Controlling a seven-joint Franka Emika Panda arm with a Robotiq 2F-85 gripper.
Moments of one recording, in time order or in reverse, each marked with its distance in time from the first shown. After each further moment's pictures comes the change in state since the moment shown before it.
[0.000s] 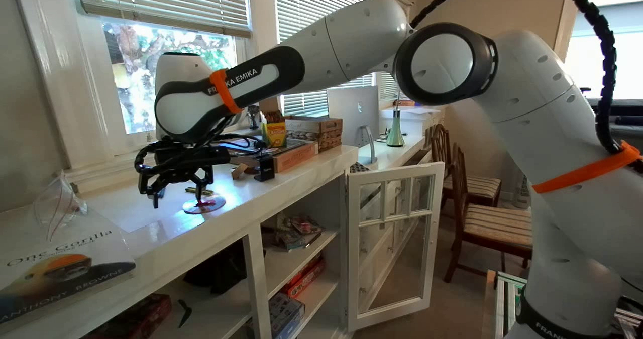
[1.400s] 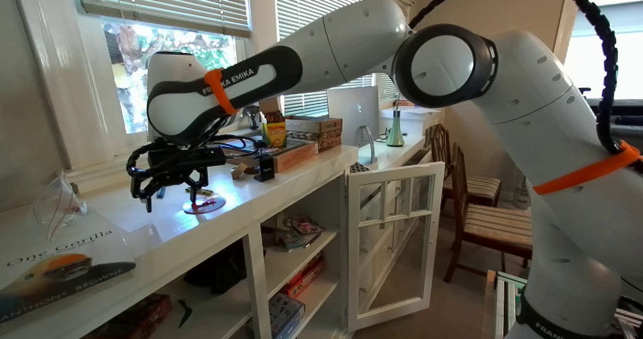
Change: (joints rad) arm 0.018 0.011 0.004 0.019 0.000 -0.015 -0.011
